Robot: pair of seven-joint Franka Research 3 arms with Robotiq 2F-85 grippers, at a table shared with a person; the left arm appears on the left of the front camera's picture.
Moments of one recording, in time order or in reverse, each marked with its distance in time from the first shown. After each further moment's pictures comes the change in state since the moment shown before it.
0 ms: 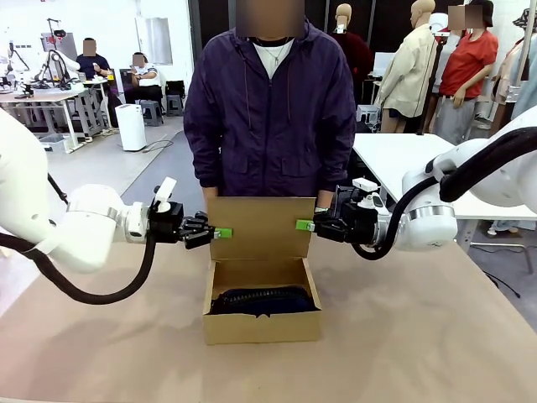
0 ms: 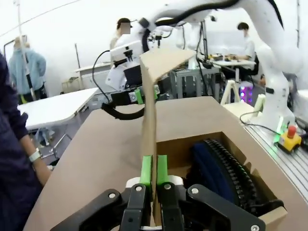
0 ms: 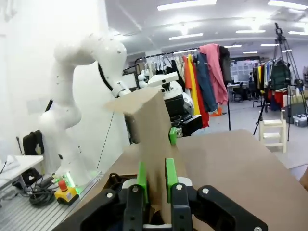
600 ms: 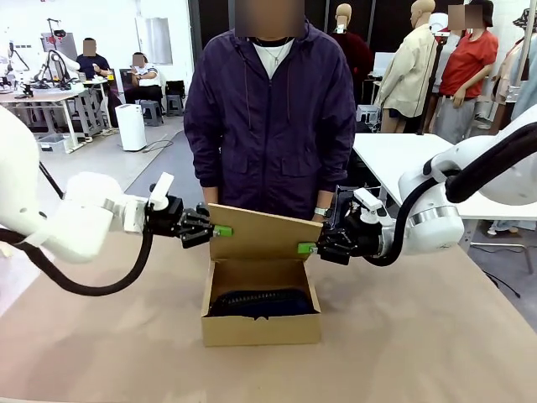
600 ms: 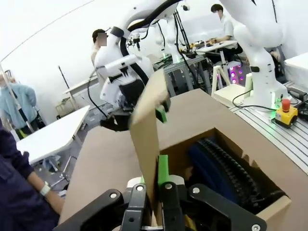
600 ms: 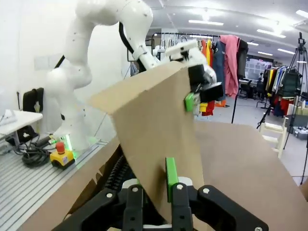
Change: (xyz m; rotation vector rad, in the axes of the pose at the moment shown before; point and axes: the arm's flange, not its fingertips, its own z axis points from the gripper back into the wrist) left arm 0.035 -0.004 -0.003 -0.087 0.015 -0.210; right arm -0.013 0.032 -0.004 0.056 0.131 0.189
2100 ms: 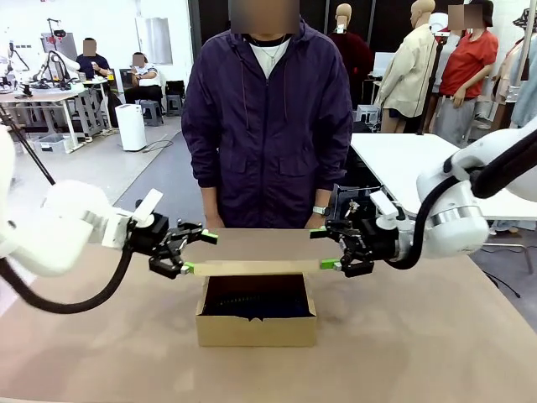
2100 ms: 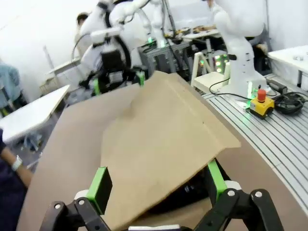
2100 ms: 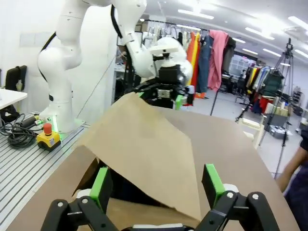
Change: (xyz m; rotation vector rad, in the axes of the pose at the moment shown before) left arm -0.011 -0.070 0.032 -0.028 0.095 0.119; right arm 0.020 0.042 0.037 -0.110 0.077 0.113
